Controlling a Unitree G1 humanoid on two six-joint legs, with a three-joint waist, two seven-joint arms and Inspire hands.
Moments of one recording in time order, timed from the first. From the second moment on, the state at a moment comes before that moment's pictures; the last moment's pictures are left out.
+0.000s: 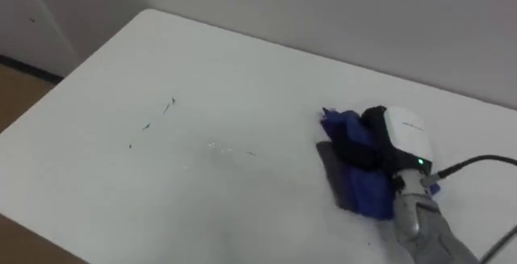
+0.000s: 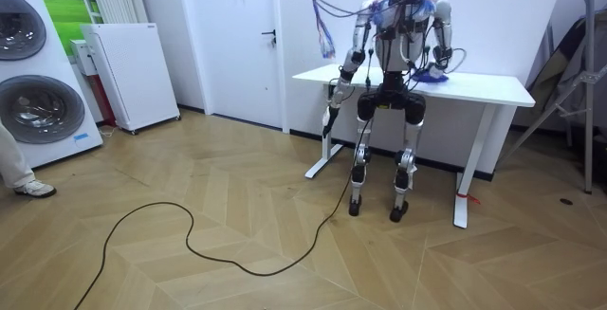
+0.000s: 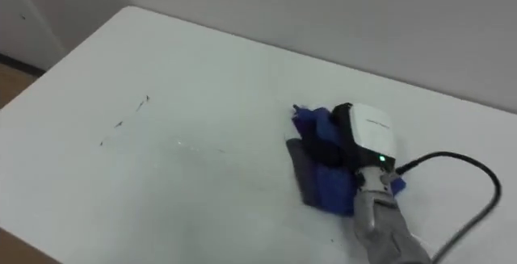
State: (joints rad) left arm 0.37 0.23 0.26 0.99 0.08 0.04 -0.03; right arm 0.09 -0.34 -0.01 0.80 -0.74 -0.24 -0.69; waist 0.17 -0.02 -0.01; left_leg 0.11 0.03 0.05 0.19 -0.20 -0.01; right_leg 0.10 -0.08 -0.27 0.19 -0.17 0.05
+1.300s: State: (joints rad) left arm 0.40 0.23 0.09 1.02 0.03 0.06 -0.03; right arm 0.06 -0.38 -0.06 0.74 -0.55 -0.07 -0.70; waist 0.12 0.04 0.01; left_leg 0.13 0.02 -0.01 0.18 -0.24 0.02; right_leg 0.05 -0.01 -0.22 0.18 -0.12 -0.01
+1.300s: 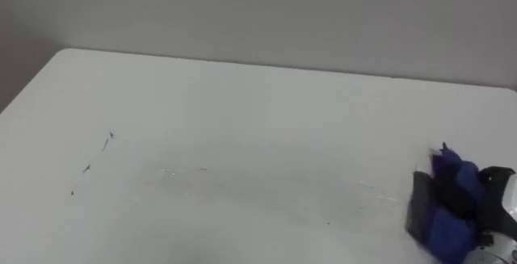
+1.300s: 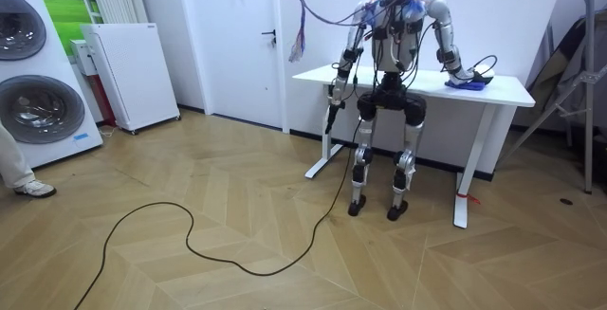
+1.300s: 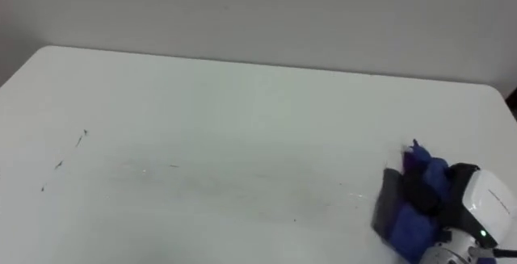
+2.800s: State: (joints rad) left arm 0.29 0.23 0.14 1.00 -0.16 0.01 -0.06; right arm 0.12 -0.37 -0.14 0.28 -0.68 -0.12 -0.55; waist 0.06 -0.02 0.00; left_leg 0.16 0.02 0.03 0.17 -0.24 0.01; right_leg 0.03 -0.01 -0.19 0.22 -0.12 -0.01
